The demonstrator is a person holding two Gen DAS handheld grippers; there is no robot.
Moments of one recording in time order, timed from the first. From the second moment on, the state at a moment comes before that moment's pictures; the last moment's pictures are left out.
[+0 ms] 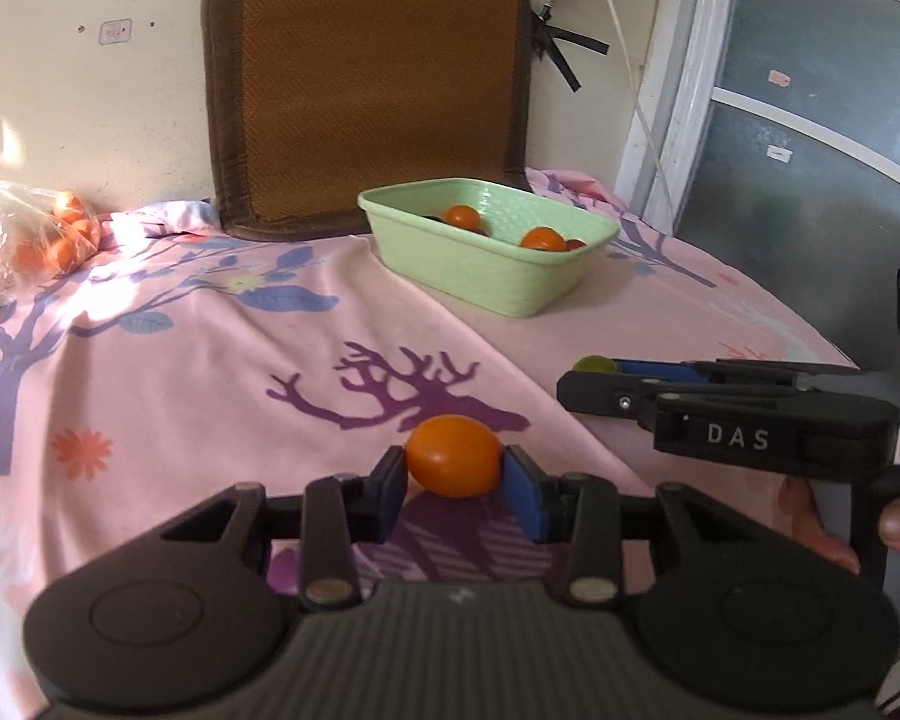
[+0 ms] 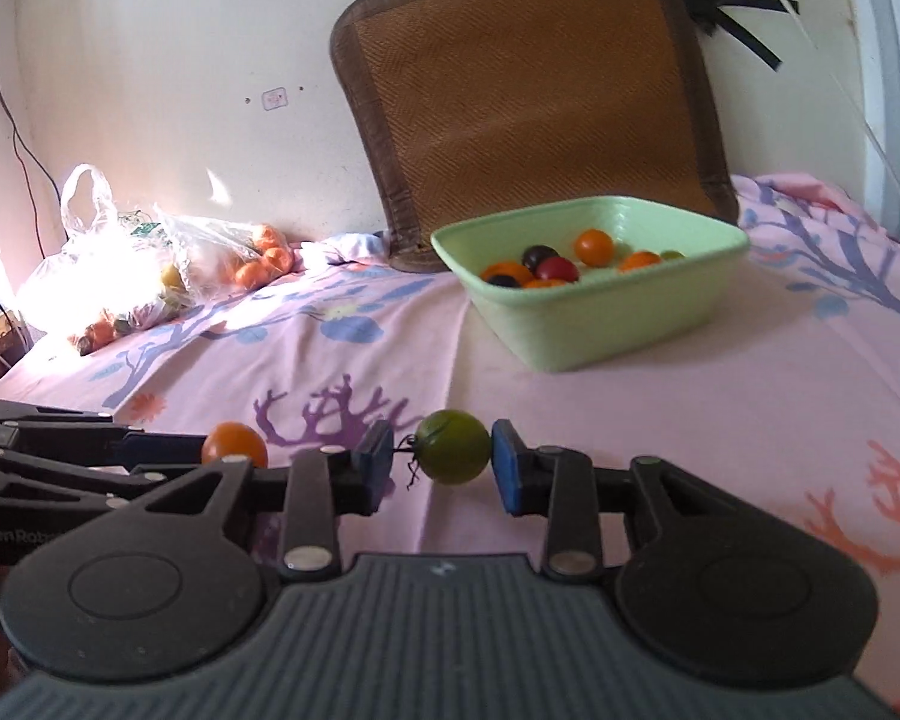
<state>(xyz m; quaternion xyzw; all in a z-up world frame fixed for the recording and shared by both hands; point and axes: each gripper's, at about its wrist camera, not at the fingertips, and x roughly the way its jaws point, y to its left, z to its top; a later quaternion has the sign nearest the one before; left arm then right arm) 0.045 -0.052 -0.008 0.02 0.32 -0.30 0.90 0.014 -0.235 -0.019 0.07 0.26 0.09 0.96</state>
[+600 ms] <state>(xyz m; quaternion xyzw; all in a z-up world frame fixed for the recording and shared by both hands) 0.032 -0.062 -0.014 0.04 0.30 -0.28 0.91 0.007 -0.241 -0.027 0.07 0.27 0.08 0.96</state>
